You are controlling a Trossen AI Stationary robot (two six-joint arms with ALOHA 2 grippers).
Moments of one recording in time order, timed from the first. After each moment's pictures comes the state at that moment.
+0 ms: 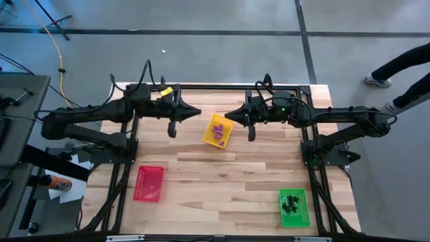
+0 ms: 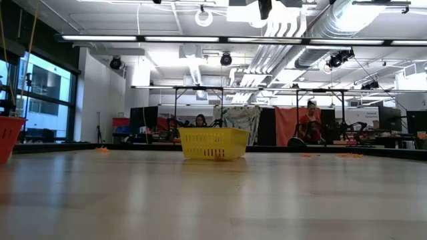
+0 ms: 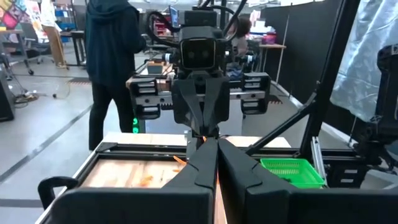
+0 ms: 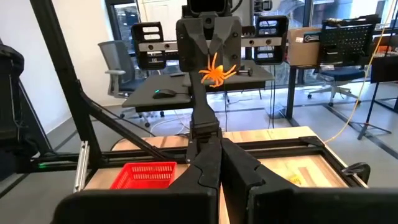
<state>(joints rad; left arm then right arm) 0.18 1.05 0.98 0.06 0.19 -0.01 -0.14 1.24 0.97 0.26 -0.18 0.07</state>
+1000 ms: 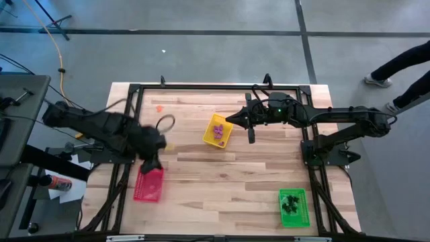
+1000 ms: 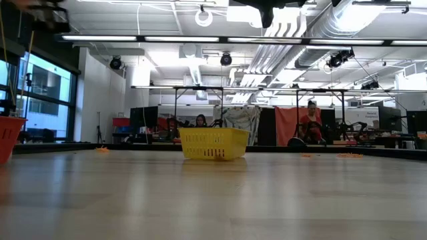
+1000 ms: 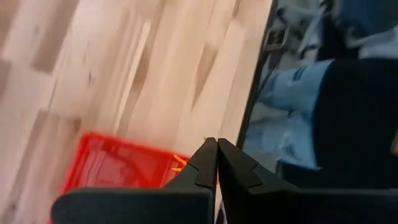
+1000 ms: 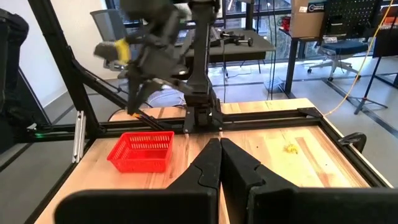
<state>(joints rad) -0.27 0.99 0.97 -0.94 0.31 -0.77 -0.14 1.24 0.97 0.14 -0.18 0.04</state>
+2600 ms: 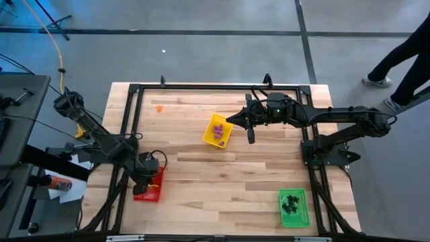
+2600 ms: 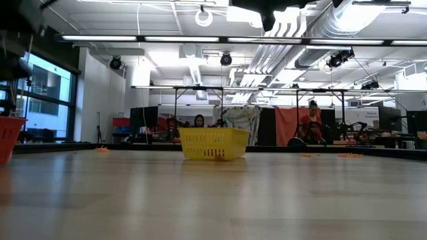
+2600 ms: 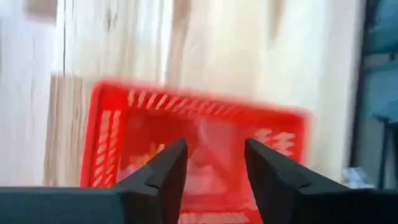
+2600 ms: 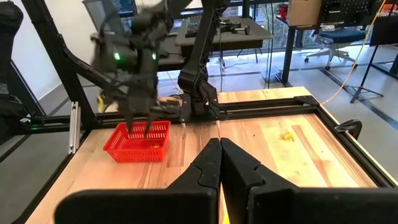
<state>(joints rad) -0.71 0.99 0.60 -0.71 -0.04 -0.83 -0.14 1.24 0.97 0.09 -0.17 0.04</state>
